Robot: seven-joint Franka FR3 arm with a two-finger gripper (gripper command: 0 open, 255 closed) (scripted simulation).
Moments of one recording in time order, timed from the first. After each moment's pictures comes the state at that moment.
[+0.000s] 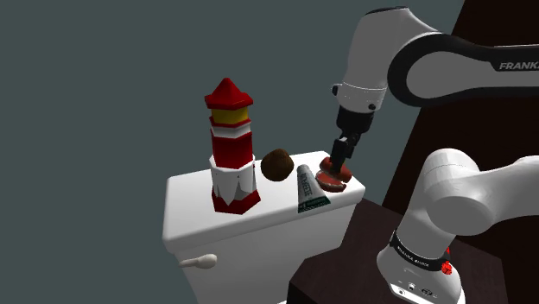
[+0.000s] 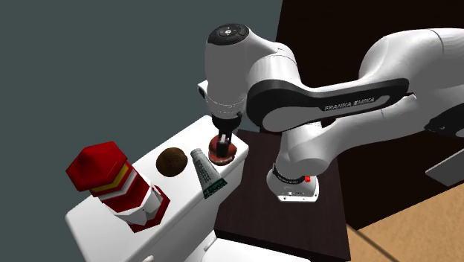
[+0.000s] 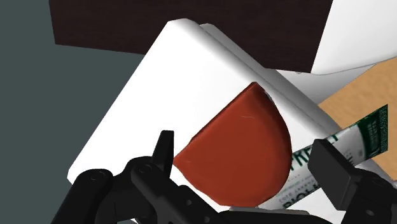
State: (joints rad) arm 0.13 -1.11 0.16 -2.78 0.11 1.71 0.14
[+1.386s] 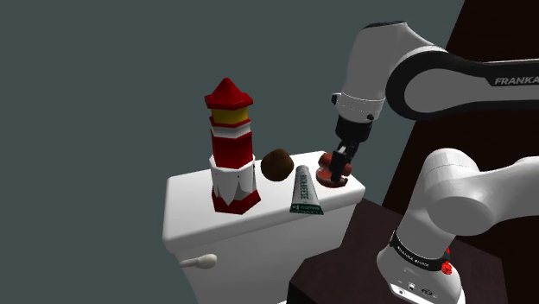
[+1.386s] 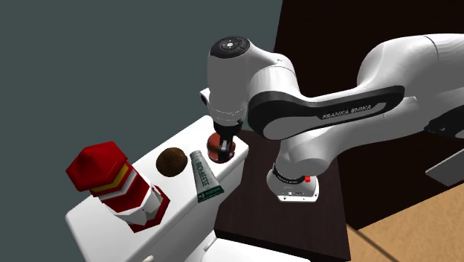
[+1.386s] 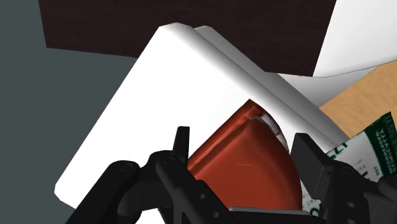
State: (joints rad) arm 0.14 -1.13 0.17 -2.84 0.13 1.75 0.15
